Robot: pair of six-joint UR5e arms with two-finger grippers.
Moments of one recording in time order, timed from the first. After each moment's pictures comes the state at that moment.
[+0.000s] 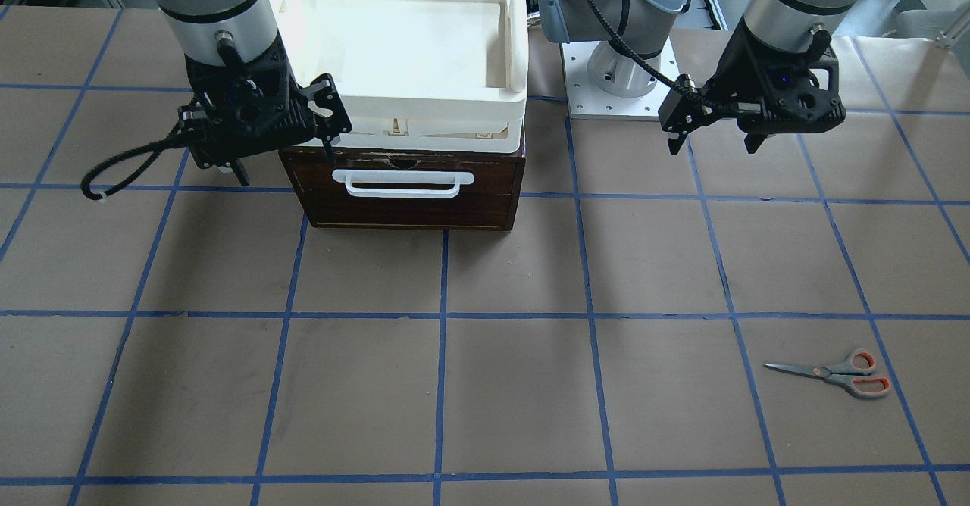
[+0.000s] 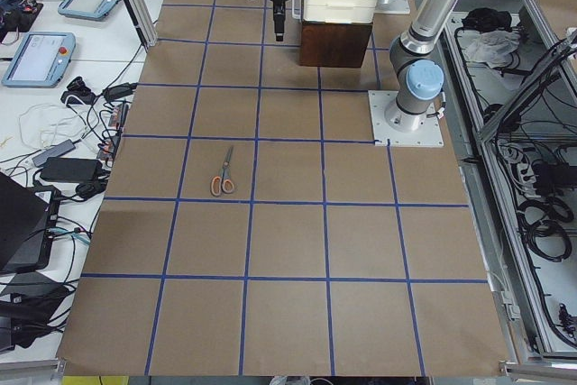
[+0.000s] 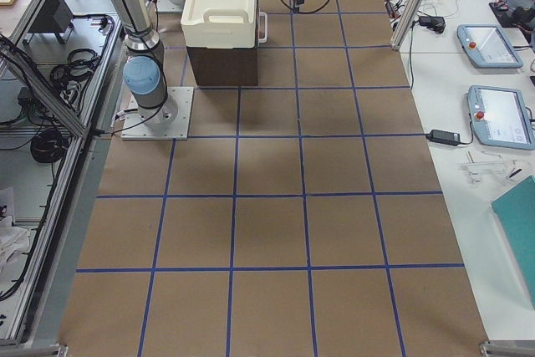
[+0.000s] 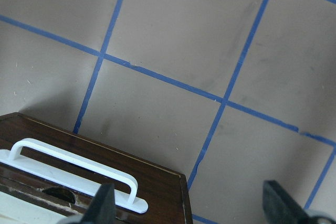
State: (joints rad) left arm -1.41 -1.51 -1.63 -1.59 1.62 0.18; right arm 1.71 -1.46 1.47 -1.59 -1.55 -0.29
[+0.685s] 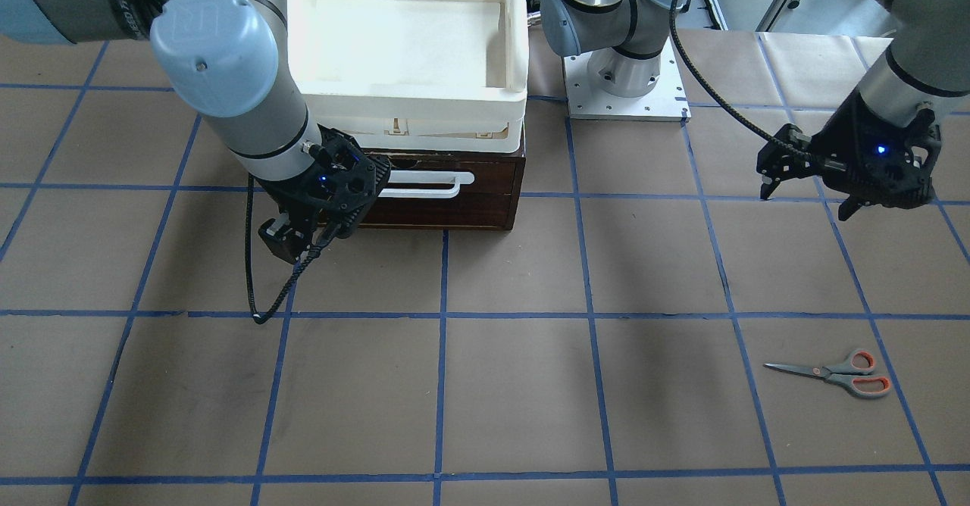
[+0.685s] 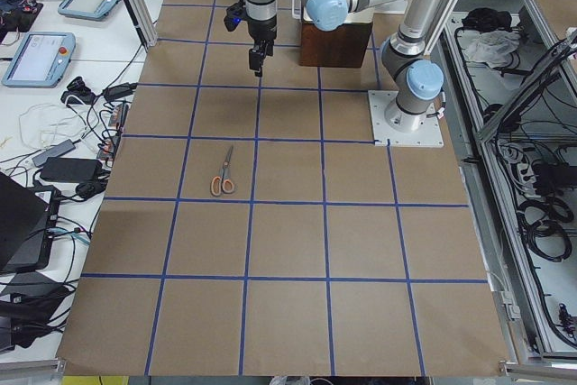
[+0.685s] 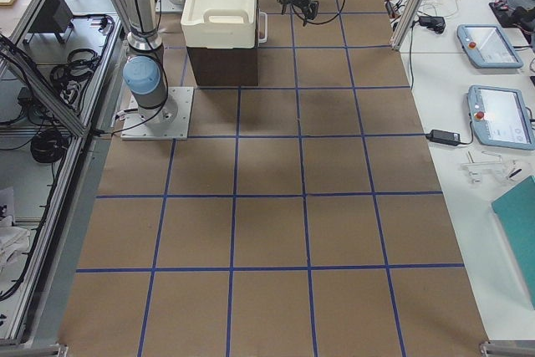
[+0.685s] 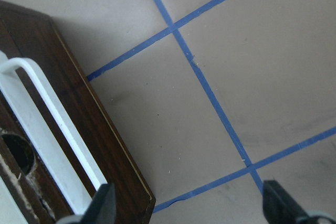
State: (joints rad) left arm -1.22 -1.62 -1.63 -1.43 1.61 0.74; right arm 1.73 -1.33 1.51 -1.63 -1.48 -0.96
